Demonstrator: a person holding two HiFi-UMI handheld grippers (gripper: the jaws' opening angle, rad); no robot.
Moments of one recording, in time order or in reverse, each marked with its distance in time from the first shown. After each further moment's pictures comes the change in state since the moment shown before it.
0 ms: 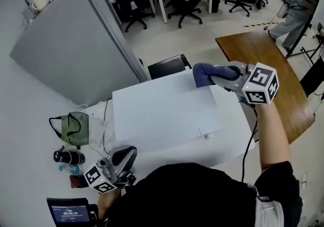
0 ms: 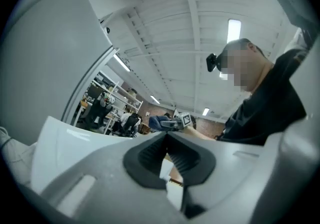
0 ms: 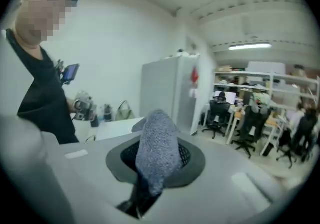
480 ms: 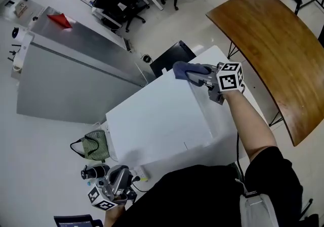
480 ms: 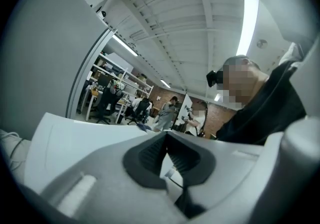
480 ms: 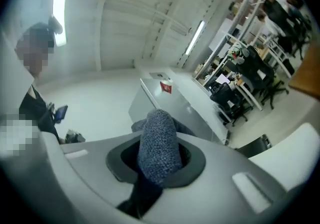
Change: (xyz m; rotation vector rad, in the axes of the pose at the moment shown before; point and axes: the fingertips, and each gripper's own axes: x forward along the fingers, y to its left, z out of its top) left arm 0.062 -0.004 -0.014 -0.039 0.183 0.151; right arm 0.071 -0.107 -0.155 0.629 -0.525 0.186
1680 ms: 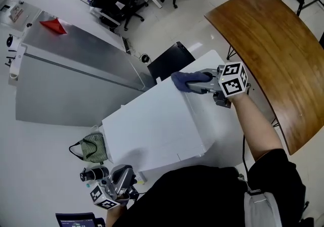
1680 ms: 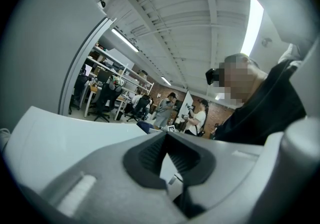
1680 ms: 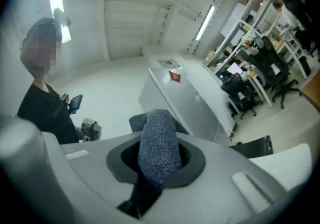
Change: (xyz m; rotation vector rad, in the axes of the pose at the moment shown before) left arm 0.049 0.004 -0.008 0.006 0.056 -0.010; right arm -0.016 0.012 0.000 -0.042 0.178 0.113
